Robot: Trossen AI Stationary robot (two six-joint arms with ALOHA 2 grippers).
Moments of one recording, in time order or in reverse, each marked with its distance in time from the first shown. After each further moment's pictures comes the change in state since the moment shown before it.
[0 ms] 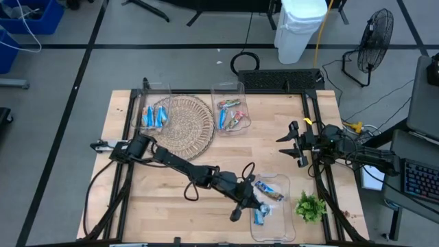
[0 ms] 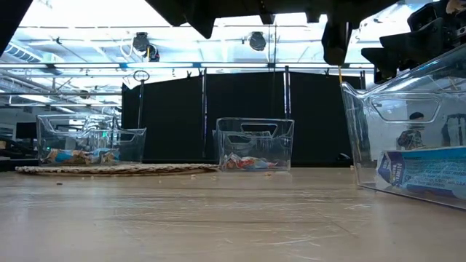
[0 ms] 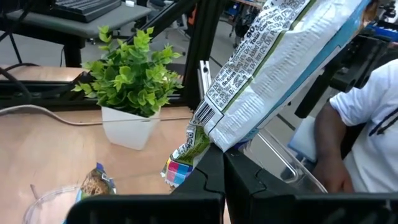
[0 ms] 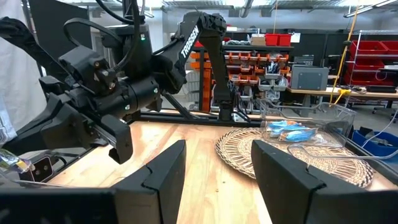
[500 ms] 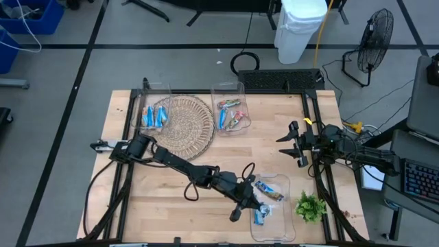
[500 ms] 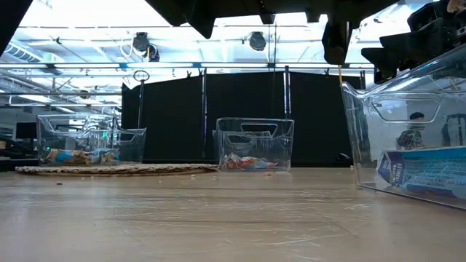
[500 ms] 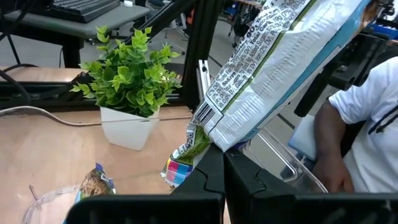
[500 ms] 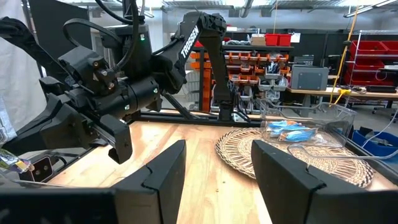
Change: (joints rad) left arm 0.000 0.000 0.000 0.000 0.005 0.009; right arm 0.000 0.000 0.000 0.000 0.000 0.000
